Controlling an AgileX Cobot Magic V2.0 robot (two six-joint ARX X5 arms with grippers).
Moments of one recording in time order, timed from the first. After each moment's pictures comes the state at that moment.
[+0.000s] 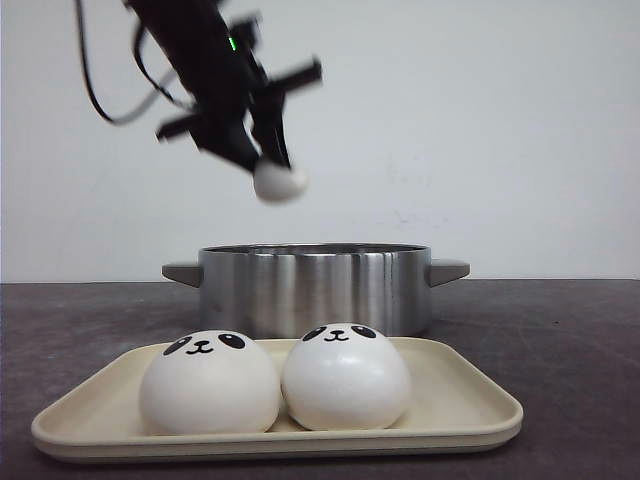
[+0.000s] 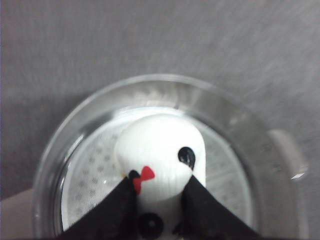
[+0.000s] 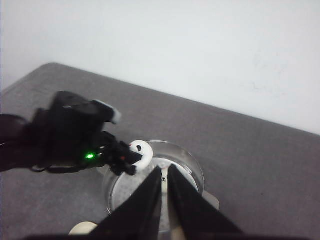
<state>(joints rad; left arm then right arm) -0.52 1.82 1.49 -0.36 0.00 -0.28 0.88 1.24 1.96 -1.09 0.39 0.23</state>
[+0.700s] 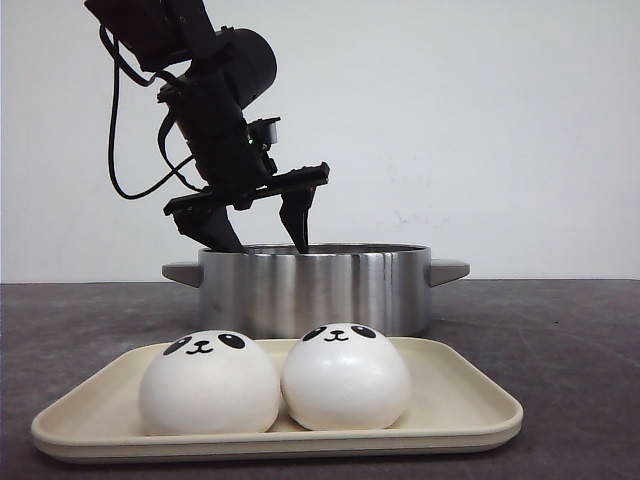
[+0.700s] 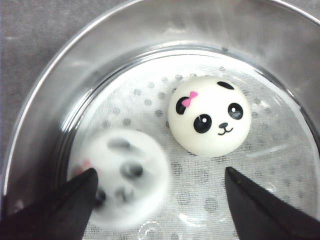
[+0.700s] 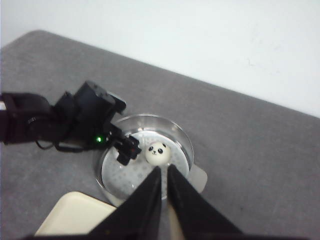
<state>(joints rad) -0.51 1.97 1.53 -0.41 -0.02 -0.26 0.88 1.24 1.96 -1.20 0.40 0.23</state>
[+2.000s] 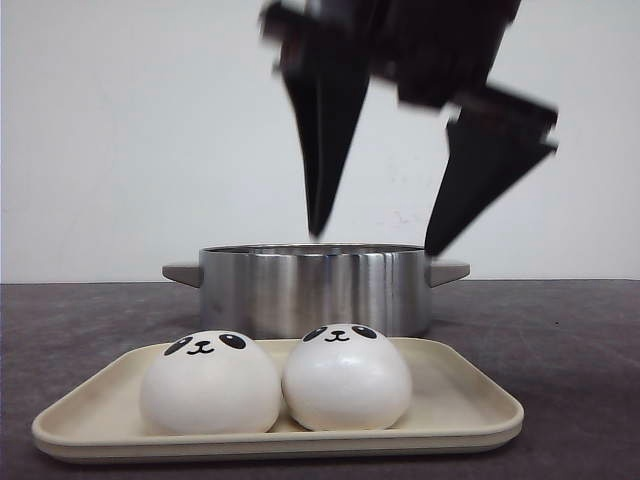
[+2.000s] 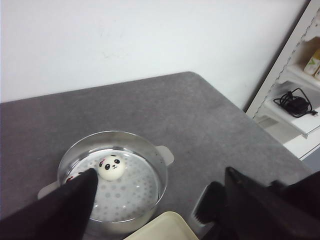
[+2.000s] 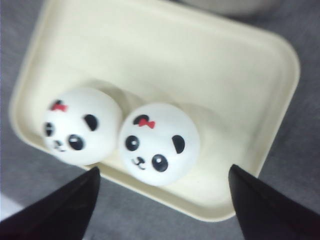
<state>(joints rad) -0.72 1.02 1.62 -0.90 -0.05 -0.23 0.90 1.52 1.12 -0.80 -0.01 0.56</state>
